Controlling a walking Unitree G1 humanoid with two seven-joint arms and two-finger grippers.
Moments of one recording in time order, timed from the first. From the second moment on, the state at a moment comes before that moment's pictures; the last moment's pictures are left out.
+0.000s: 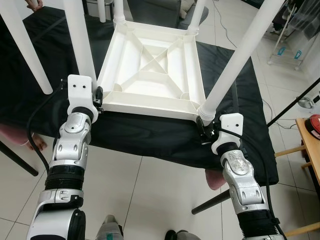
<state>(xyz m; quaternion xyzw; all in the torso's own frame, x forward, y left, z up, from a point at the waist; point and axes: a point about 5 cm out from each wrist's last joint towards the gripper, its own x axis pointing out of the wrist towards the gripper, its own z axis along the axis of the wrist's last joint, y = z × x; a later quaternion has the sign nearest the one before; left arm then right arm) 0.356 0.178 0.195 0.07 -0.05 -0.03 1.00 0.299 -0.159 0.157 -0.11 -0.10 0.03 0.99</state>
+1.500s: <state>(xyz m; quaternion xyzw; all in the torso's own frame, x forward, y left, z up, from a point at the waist) 0.348 0.183 0.199 0.15 0.01 -0.23 0.96 0.301 -0.166 0.157 -0.11 -0.09 0.02 0.99</state>
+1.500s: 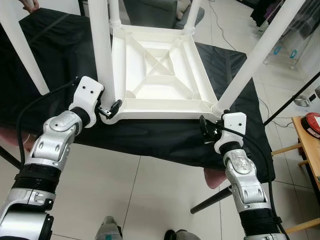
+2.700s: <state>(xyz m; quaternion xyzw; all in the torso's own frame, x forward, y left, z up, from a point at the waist) 0.356 0.190 0.208 0.08 -0.03 -0.07 0.99 0.373 -0.188 0.169 0.06 -0.02 0.01 1.00</state>
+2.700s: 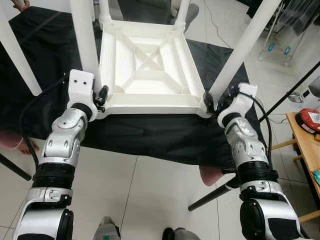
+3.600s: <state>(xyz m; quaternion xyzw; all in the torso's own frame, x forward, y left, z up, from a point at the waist) 0.350 0.203 0.211 0.08 -0.04 -0.05 0.99 0.406 -0.157 0.200 -0.06 -0.03 0.13 0.99</state>
